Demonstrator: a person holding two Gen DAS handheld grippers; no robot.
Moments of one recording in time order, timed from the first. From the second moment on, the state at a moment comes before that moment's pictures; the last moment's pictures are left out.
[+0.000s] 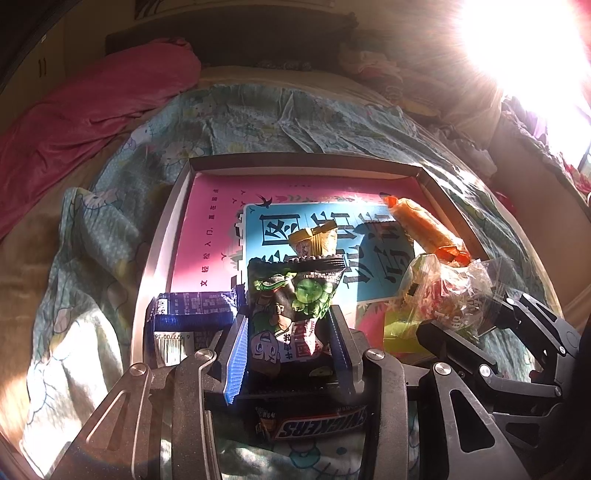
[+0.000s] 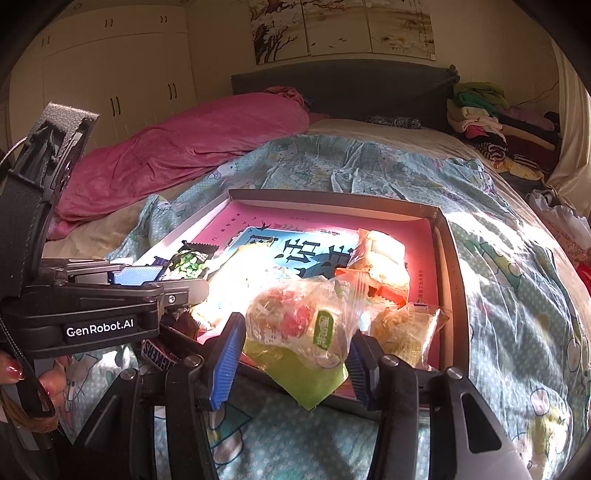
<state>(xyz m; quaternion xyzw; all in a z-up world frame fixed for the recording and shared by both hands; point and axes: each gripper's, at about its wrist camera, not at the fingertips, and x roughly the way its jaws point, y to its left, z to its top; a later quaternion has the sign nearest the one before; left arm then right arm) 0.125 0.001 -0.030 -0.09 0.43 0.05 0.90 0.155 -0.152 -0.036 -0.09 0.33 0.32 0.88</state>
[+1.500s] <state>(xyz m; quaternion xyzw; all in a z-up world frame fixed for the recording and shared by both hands) 0.122 0.011 -0.027 -0.10 0.44 0.07 0.89 0.164 -0.175 -0.024 -0.05 0.33 0.29 0.90</state>
